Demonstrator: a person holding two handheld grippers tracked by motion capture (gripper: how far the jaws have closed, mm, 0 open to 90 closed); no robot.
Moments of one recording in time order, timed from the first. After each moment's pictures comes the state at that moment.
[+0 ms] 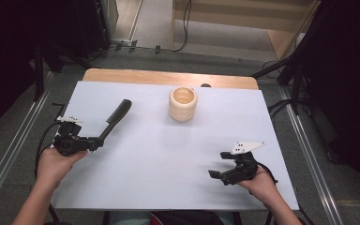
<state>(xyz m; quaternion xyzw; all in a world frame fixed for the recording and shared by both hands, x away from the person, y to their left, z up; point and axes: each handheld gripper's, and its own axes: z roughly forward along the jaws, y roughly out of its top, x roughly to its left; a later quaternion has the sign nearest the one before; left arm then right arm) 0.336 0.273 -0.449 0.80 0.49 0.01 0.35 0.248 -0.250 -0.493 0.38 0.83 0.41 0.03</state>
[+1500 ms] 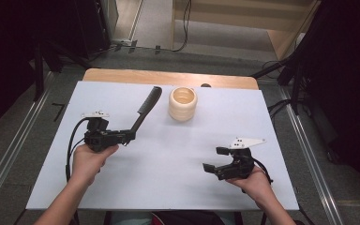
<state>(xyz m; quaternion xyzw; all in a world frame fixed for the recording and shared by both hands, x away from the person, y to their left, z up) 0.331 0.190 -0.434 0.77 0.44 -0.03 0.47 0.248 -0.234 -0.473 0.40 0.79 0.46 0.03</state>
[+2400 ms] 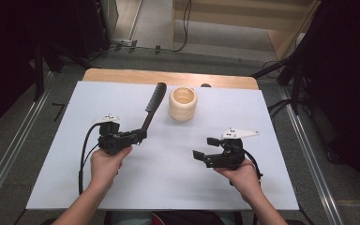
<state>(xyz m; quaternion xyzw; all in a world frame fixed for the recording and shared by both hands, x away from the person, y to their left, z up) 0.322 0.158 -0.450 0.72 0.47 -0.01 0.51 0.264 -0.205 -0.453 0.43 0.76 0.49 0.05</state>
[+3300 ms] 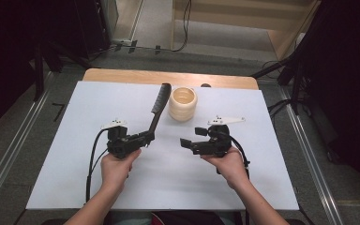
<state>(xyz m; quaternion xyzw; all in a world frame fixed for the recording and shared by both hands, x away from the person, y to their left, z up) 0.313 0.137 -0.459 0.70 0.48 -0.01 0.53 0.297 -0.172 -0.438 0.43 0.76 0.49 0.03</state>
